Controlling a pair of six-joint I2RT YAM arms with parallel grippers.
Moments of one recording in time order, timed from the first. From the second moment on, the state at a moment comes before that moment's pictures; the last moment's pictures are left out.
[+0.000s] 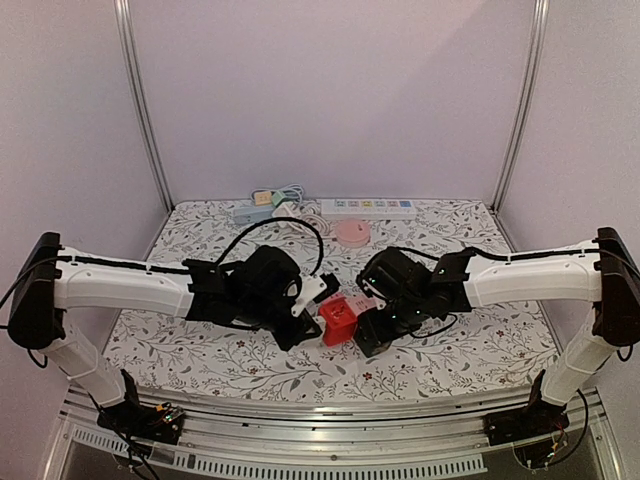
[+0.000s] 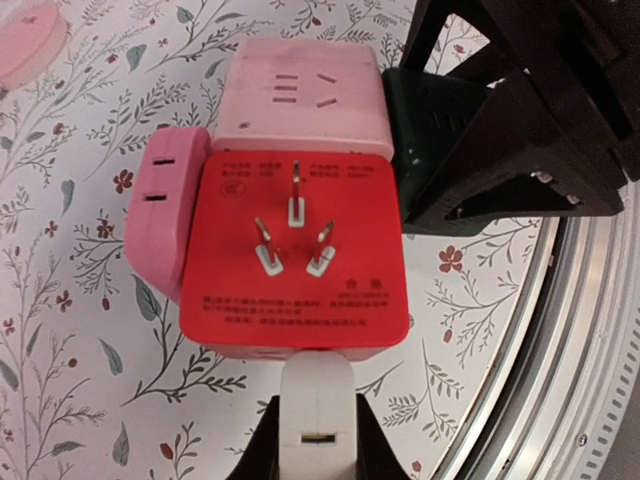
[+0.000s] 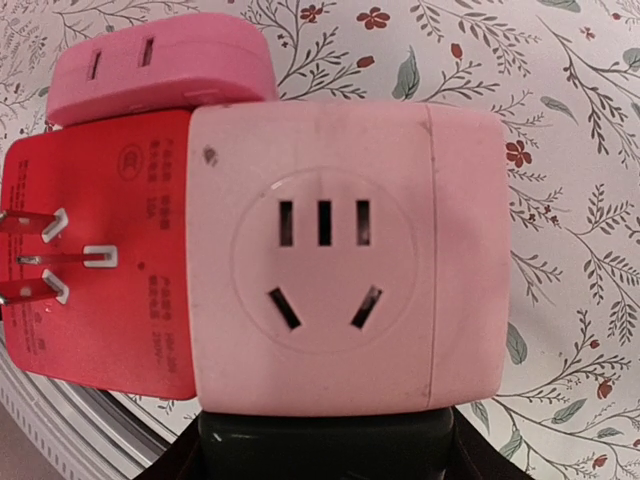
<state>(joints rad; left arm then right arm) -1.06 1.56 0.98 -0.29 0.06 -0.06 1.03 1.63 1.09 -0.55 0.08 0.51</state>
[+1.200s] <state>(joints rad) -1.06 1.59 0.97 -0.20 0.06 -0.14 1.02 1.58 1.02 -0.51 0.09 0.52</state>
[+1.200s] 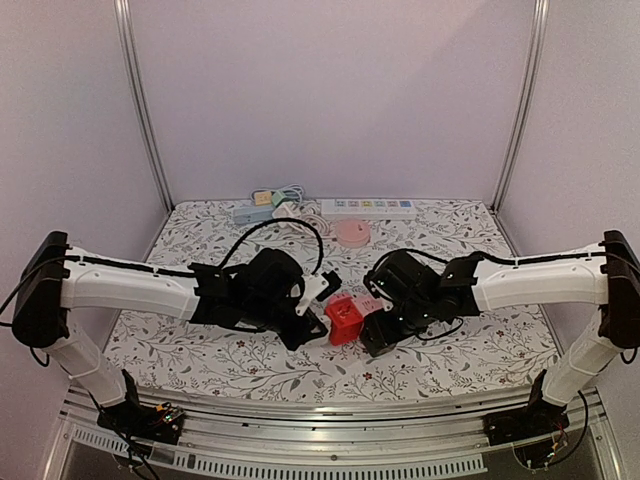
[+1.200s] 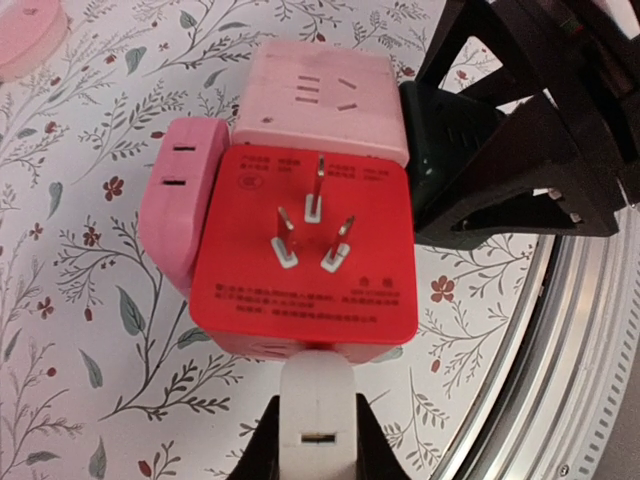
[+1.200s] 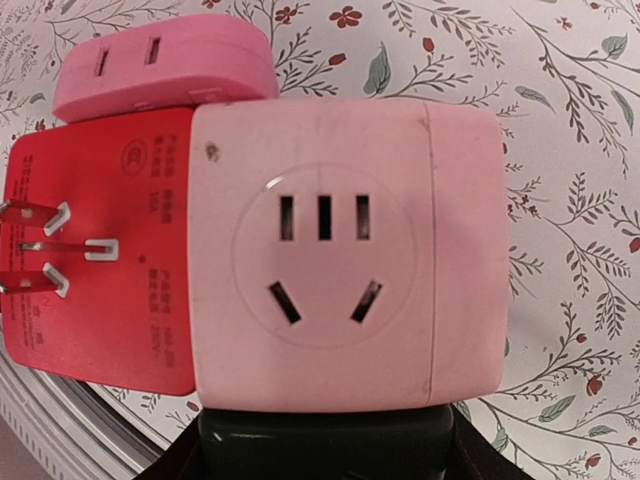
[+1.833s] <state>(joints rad) -1.06 1.59 0.94 -0.16 0.06 -0.15 1.02 1.58 1.02 -0.52 0.12 0.54</state>
